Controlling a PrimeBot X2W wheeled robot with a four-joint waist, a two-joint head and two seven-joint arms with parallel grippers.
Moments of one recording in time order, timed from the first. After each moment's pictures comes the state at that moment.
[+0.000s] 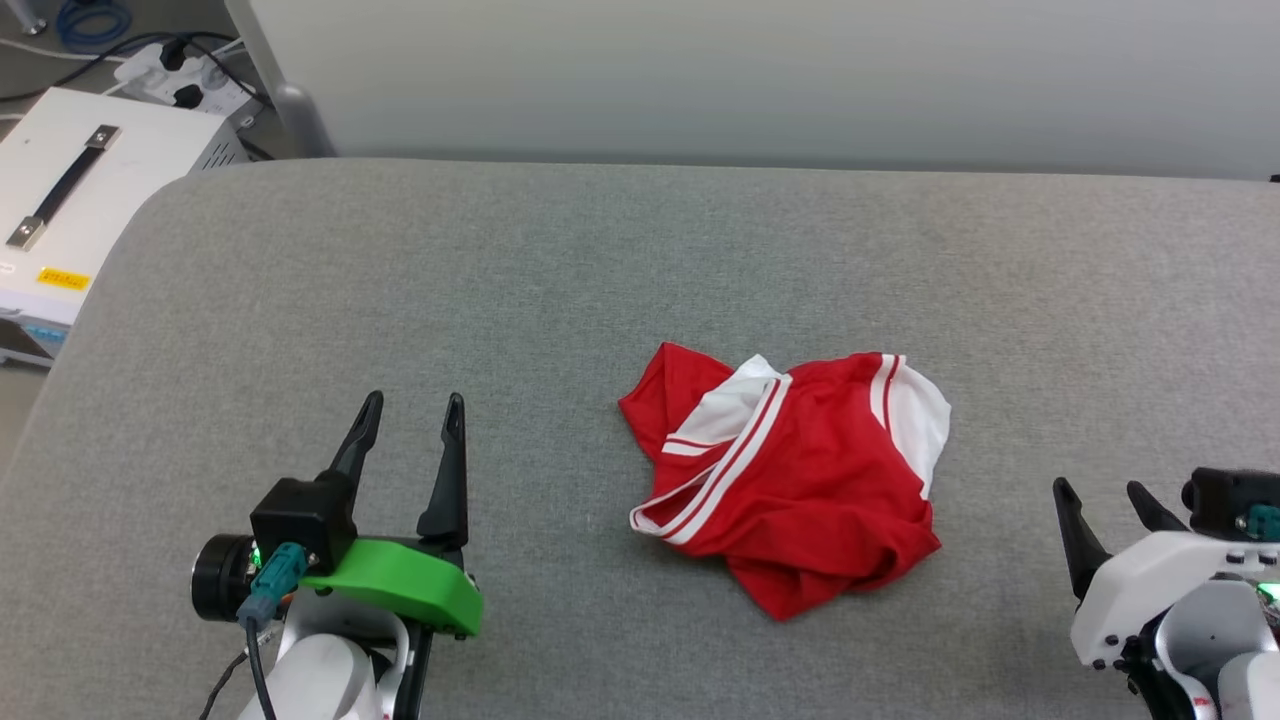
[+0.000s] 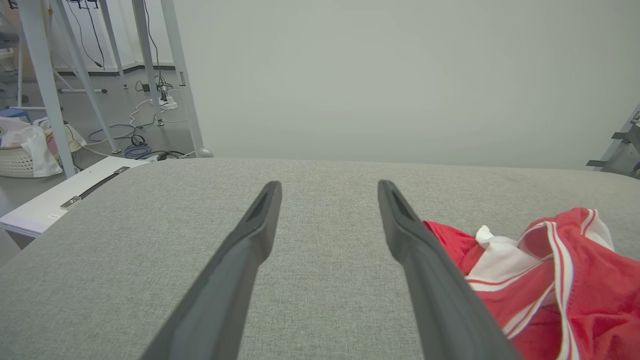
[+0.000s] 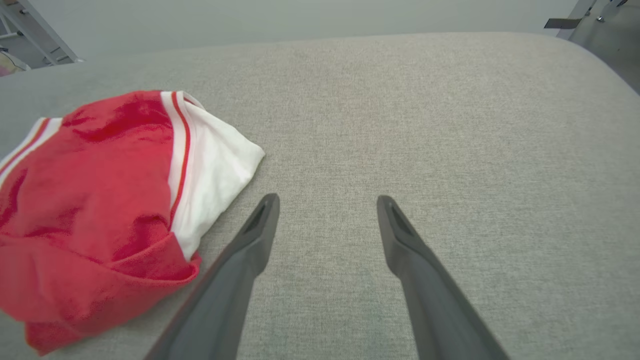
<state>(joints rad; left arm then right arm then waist) -0.15 0.33 -0.38 0.09 -0.47 0.18 -0.26 -0.03 -0.09 -0.14 0.06 0.18 0.13 0.23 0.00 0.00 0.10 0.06</state>
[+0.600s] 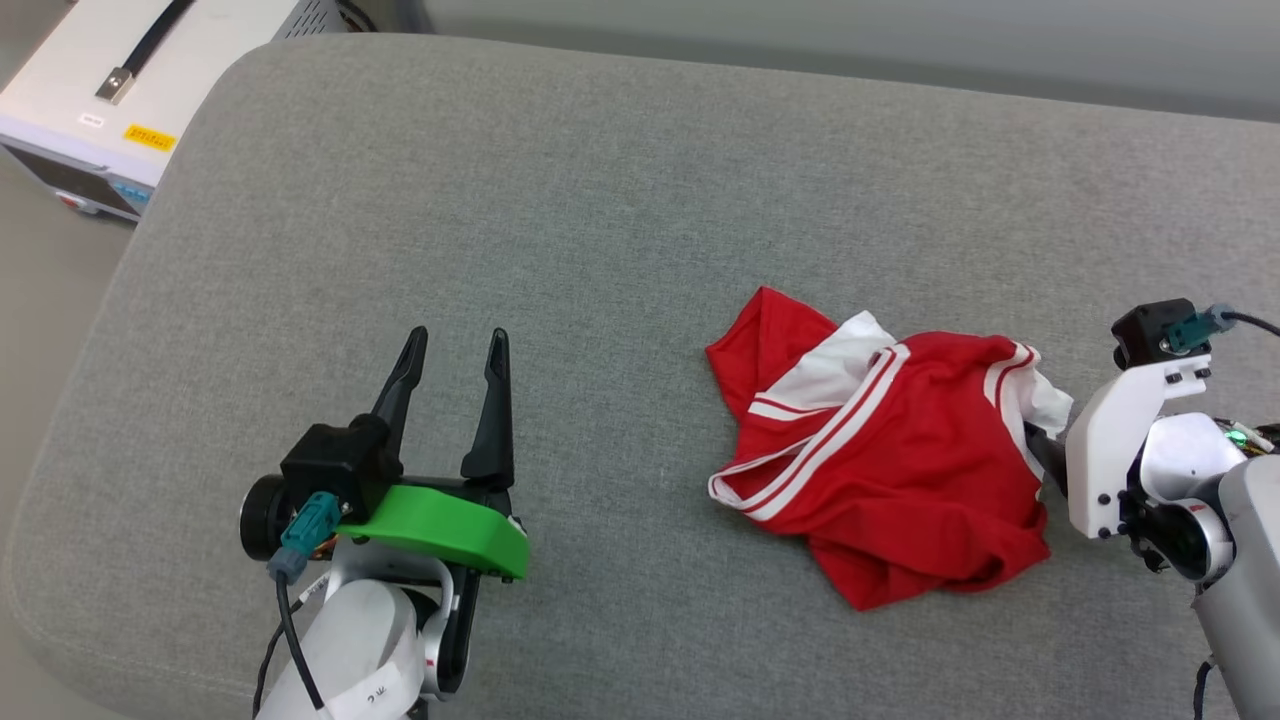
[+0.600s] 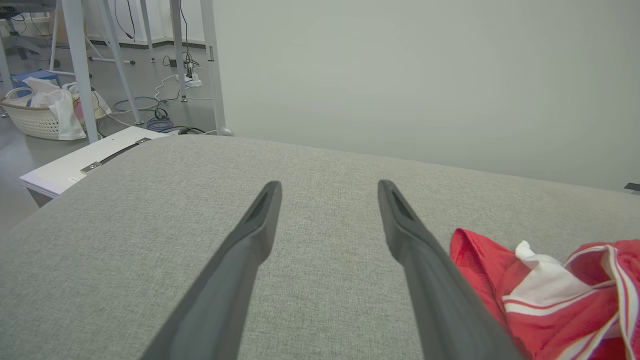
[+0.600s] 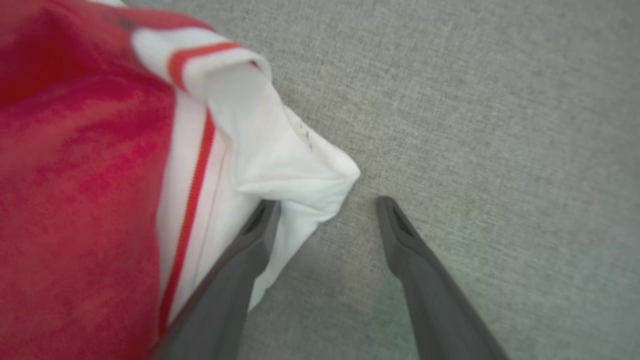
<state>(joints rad) -0.23 0.19 -0.32 0.11 -0.41 0.10 -0.26 -0.42 -0.36 0.19 0.37 0.42 0.13 0.63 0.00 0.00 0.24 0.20</state>
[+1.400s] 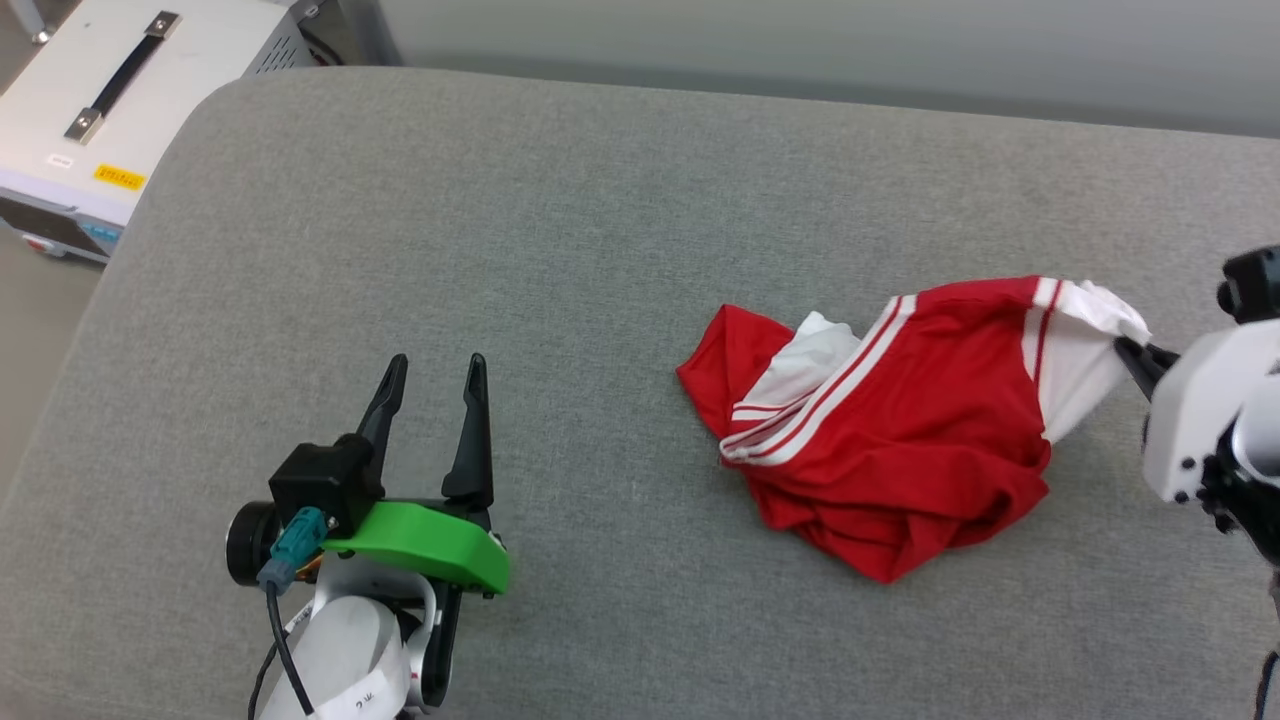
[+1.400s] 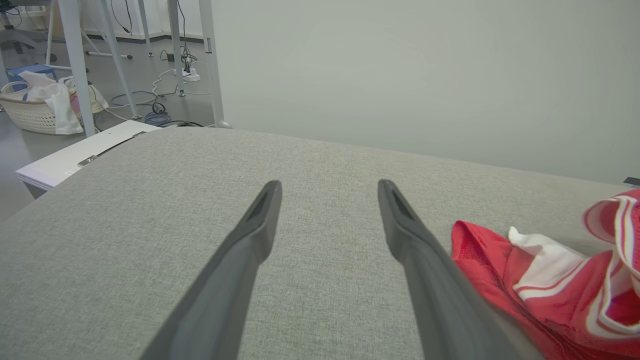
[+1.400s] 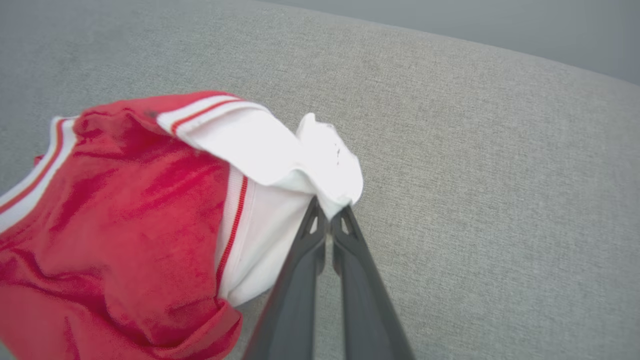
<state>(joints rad) -0.21 0.14 -0.21 0.19 -0.33 0.03 -0.26 -0.39 -0.40 0.06 0.16 0.43 0.13 0.61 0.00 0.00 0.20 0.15</state>
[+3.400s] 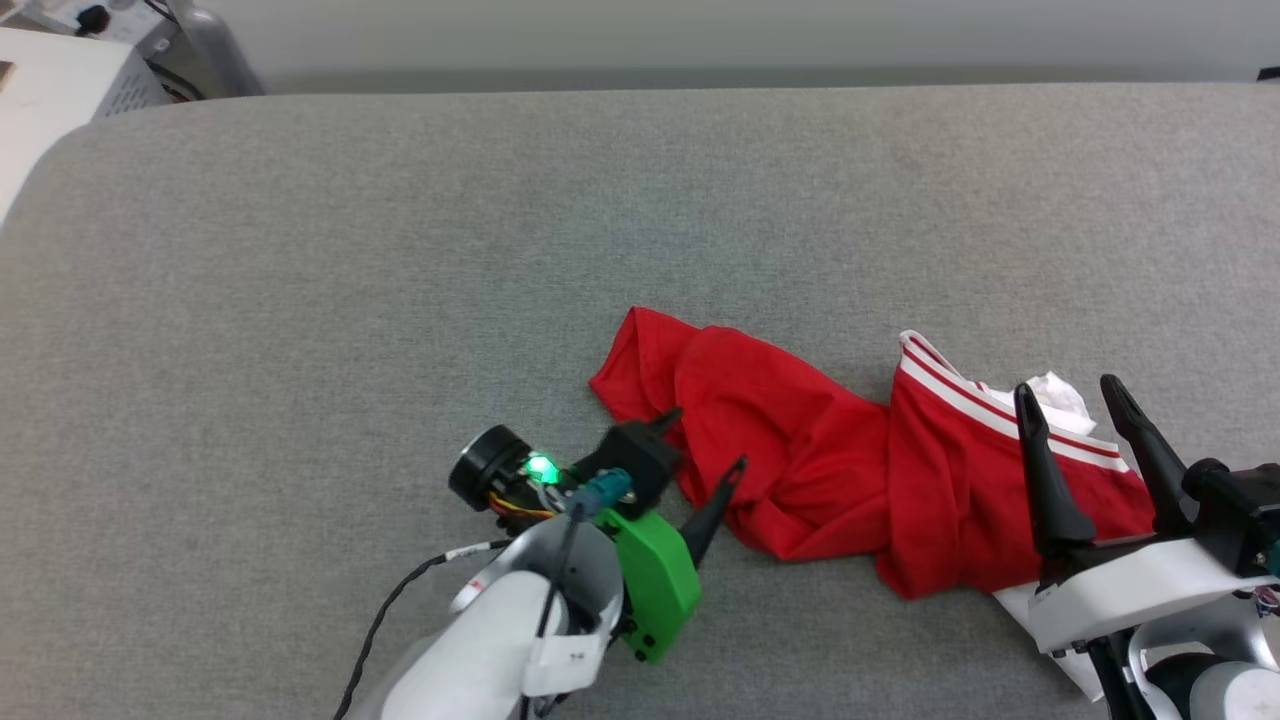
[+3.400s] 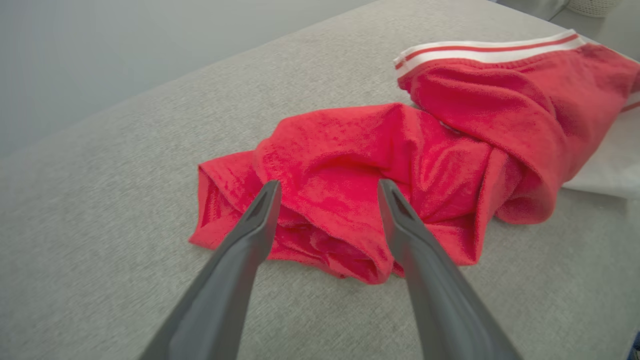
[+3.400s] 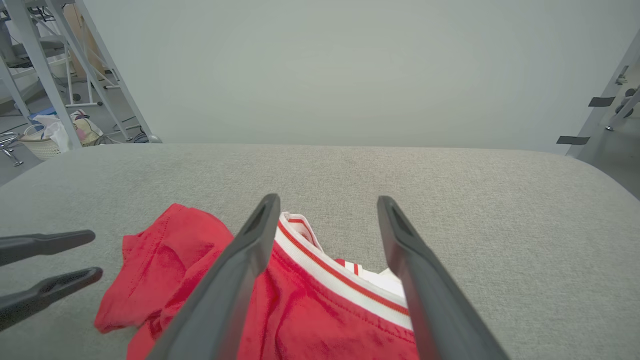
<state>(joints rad) -0.37 0.17 -0.61 0.20 -0.24 -0.12 0.10 0.04 -0.05 -0.02 -0.27 0.16 0.13 0.05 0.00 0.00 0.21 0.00</state>
